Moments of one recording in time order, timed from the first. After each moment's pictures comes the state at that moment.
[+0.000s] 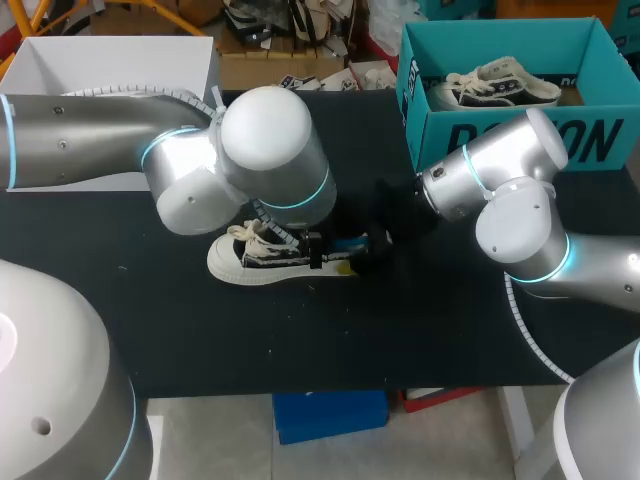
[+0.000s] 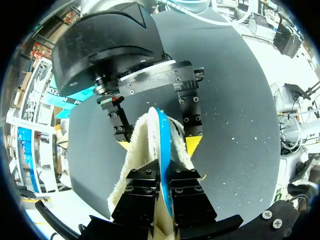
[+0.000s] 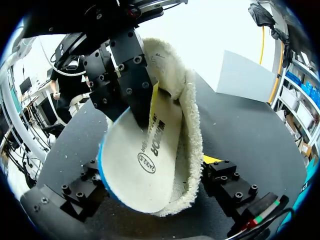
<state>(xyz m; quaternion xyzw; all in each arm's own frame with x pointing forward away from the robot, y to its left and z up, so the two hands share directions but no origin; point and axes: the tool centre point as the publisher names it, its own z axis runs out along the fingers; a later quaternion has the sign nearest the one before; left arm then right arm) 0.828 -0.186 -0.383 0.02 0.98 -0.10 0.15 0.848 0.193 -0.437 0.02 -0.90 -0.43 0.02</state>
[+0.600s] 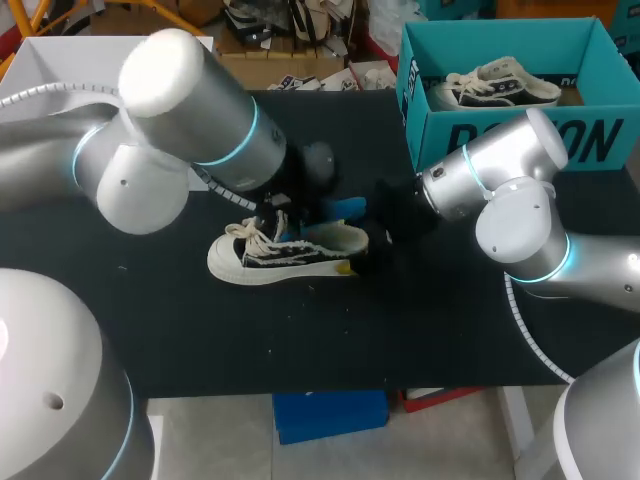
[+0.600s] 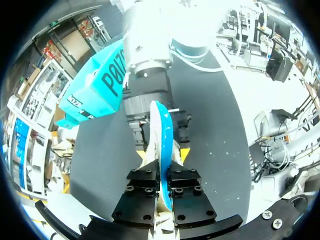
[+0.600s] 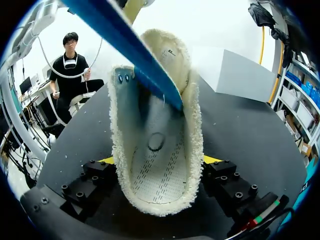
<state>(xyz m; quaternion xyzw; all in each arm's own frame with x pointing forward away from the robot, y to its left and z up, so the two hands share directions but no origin) 0.816 -0.179 -0.295 0.00 0.96 -0.24 0.12 0.848 0.193 -0.437 0.02 -0.90 -0.43 0.02</state>
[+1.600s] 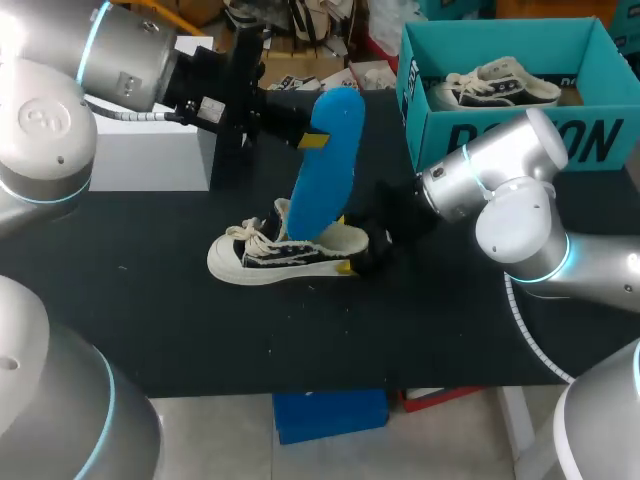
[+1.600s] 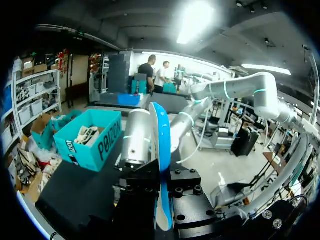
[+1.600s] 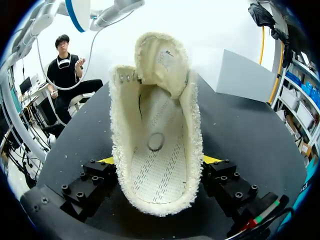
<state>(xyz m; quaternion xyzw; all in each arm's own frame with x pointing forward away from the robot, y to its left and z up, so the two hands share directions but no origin) 0.771 -0.180 -0.110 -0.03 0.83 -0.55 -0.08 0.848 0.193 -0.437 0.02 -0.90 -0.43 0.02</state>
